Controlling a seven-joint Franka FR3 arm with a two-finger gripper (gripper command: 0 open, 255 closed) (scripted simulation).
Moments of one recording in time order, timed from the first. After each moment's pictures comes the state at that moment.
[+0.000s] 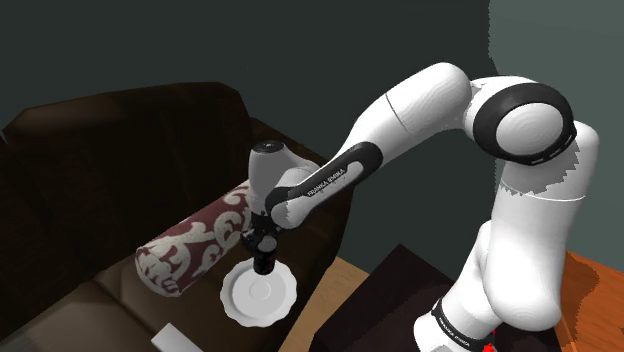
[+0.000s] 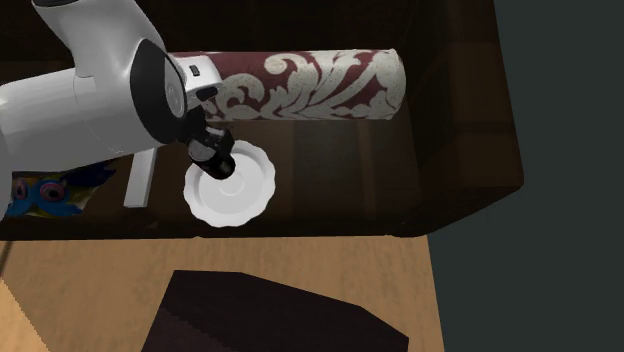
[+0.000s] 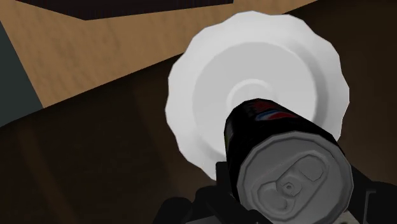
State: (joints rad) arm 0.32 0.29 0.13 -2.18 -0.11 2.44 0.55
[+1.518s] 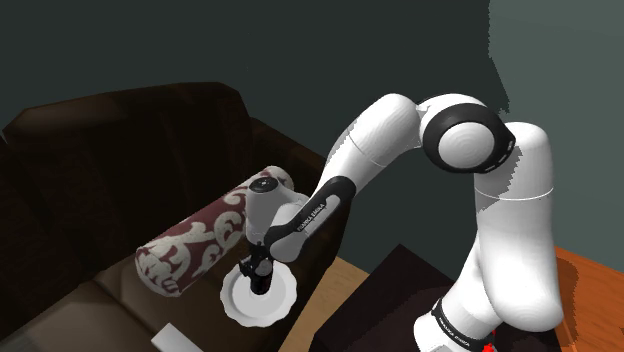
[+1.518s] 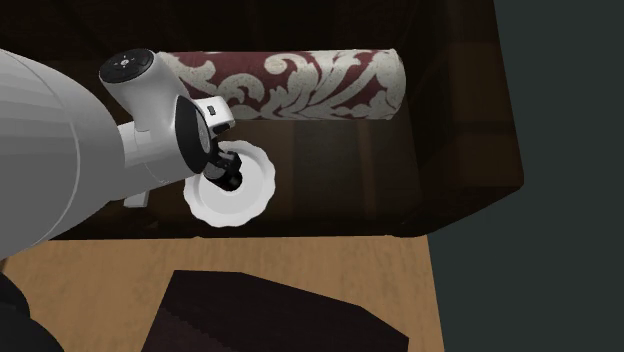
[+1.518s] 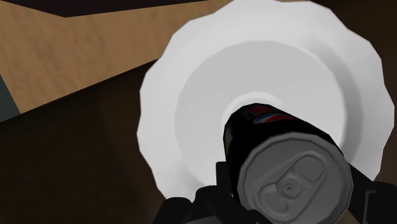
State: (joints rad) arm 0.35 0.50 0.10 -2.17 -0.17 2.64 0.62
